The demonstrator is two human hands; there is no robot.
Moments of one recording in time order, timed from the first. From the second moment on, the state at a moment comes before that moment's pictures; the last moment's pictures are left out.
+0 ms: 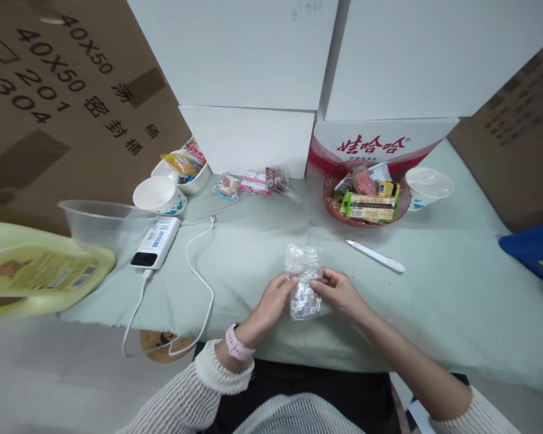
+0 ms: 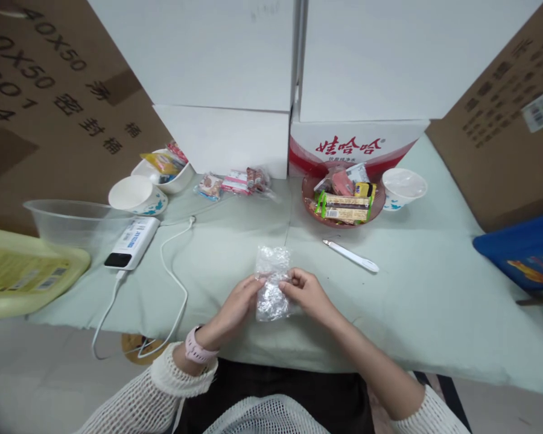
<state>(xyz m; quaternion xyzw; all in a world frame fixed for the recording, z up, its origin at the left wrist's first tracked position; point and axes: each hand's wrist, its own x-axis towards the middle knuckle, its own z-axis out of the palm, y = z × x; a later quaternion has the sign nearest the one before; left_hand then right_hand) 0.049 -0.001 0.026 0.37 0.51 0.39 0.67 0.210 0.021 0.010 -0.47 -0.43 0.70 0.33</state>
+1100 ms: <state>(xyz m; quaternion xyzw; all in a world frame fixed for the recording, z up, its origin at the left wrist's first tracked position) 0.023 0.008 0.038 0.71 0.48 0.25 0.45 0.297 0.186 0.046 -0.62 -0.75 -0.12 0.20</state>
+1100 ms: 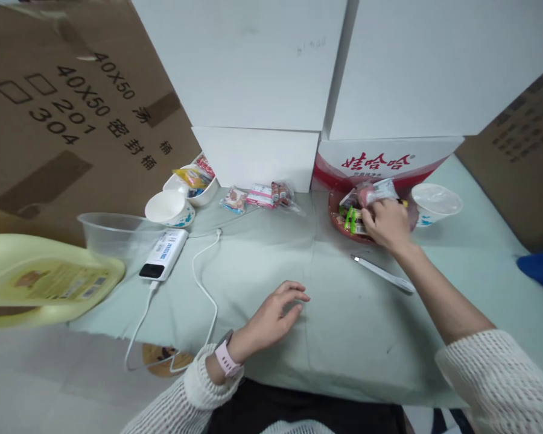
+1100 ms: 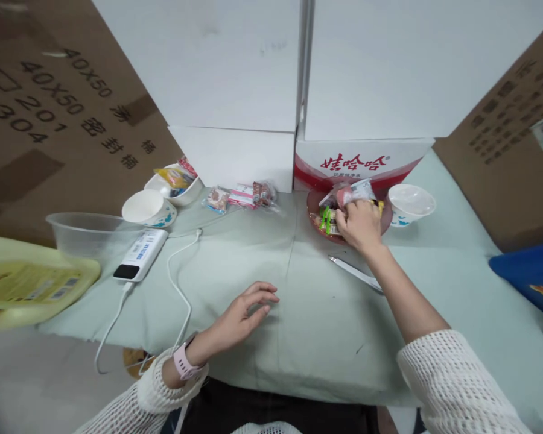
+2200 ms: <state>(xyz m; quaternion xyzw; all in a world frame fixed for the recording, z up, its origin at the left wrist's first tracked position) 0.021 0.196 0.030 0.75 0.59 0.28 0.12 0.346 0.072 -0.022 -0.57 -0.80 0.09 0.18</state>
